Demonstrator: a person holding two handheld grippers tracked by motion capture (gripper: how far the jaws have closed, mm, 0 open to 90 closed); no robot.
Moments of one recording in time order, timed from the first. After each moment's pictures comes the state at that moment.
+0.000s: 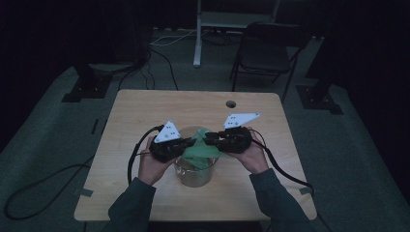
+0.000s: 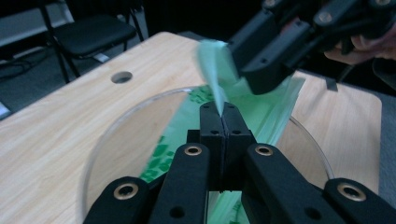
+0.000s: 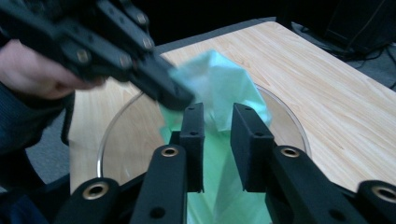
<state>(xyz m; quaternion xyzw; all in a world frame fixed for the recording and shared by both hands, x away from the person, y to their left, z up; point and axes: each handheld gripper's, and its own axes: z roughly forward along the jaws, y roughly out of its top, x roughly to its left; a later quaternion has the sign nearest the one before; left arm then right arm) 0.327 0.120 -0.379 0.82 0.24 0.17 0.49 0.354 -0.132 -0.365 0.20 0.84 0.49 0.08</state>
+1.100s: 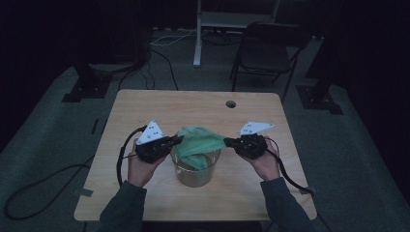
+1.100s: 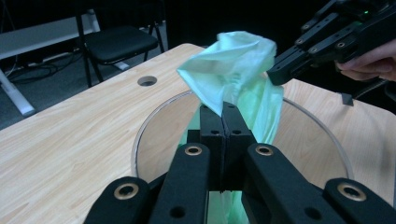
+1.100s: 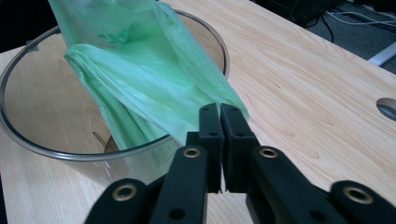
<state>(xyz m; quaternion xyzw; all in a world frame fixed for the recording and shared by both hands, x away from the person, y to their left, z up) 0.321 0.152 -0.382 0.79 0.27 0.19 0.51 0.353 -0.178 -0.401 0.28 0.84 0.44 0.14</state>
